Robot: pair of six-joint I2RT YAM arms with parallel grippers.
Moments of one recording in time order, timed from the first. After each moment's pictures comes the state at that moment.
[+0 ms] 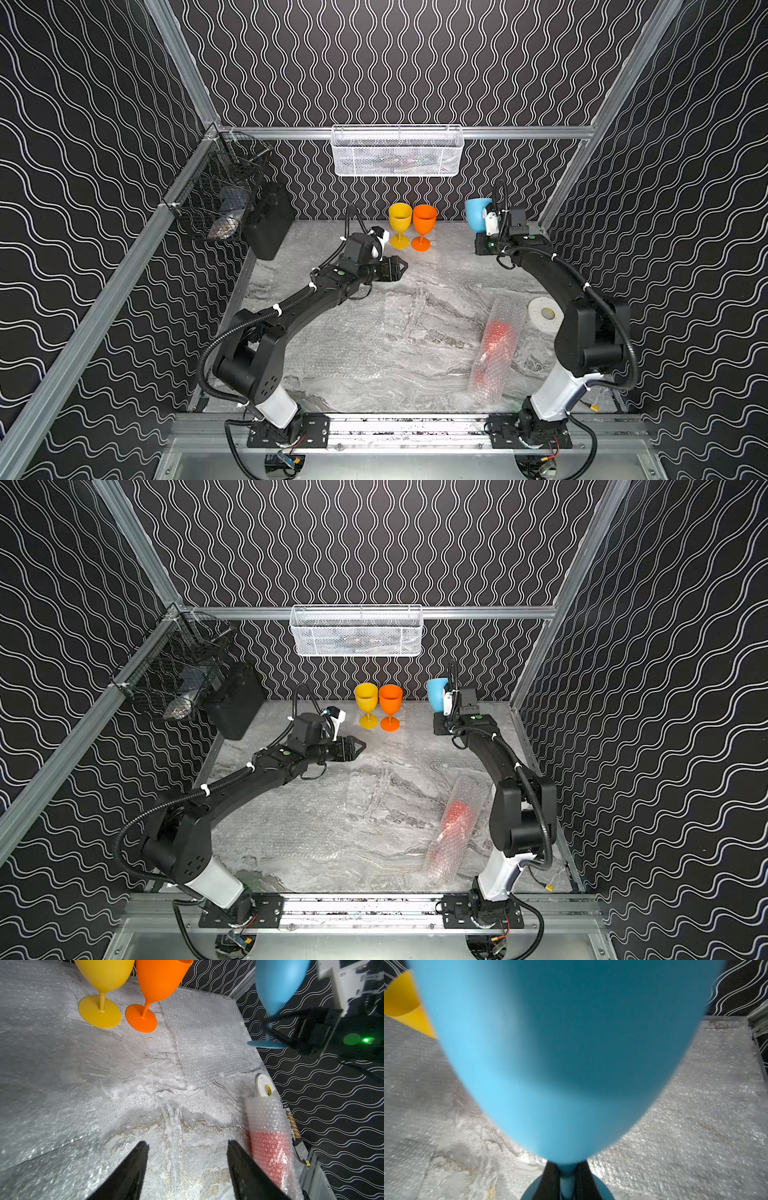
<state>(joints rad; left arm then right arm) -0.42 1.62 1.16 -0.10 0.32 -0.48 0.14 1.72 1.43 -0.43 -0.07 0.06</state>
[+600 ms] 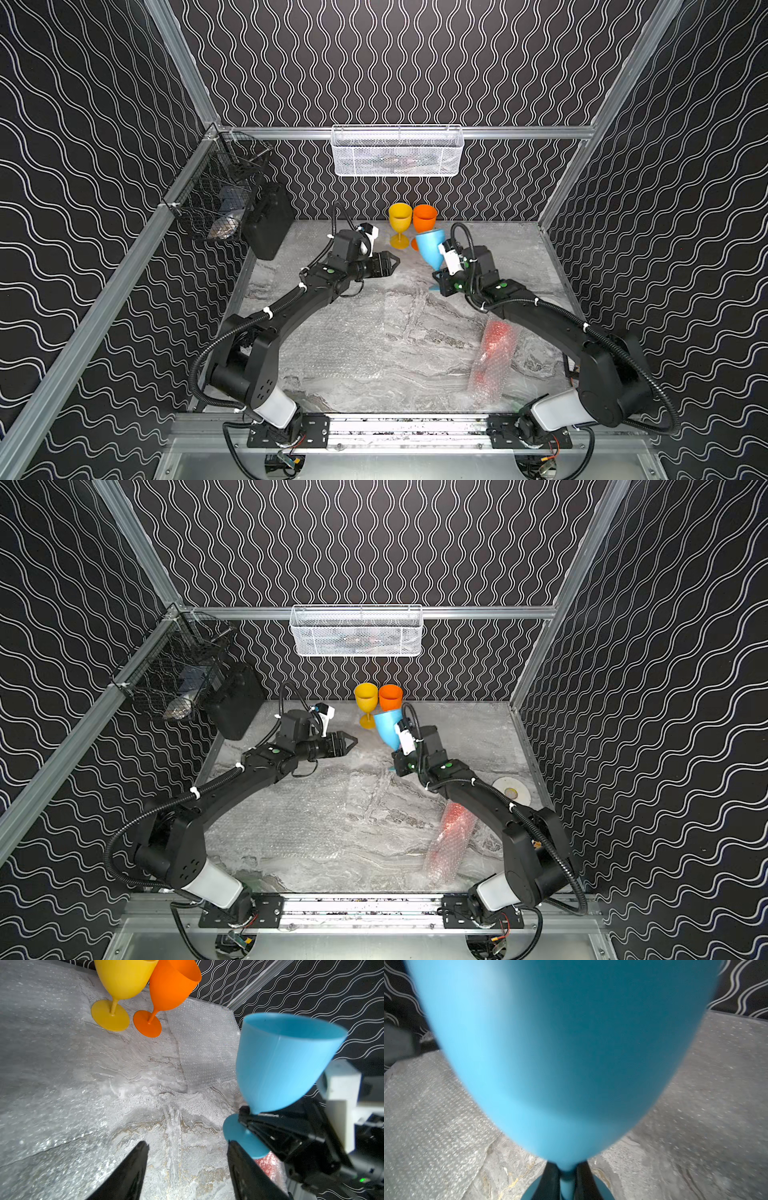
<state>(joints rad) -0.34 1.57 1.14 -0.11 0.40 -0.53 0.52 1.48 0.96 -0.08 -0.11 0.10</state>
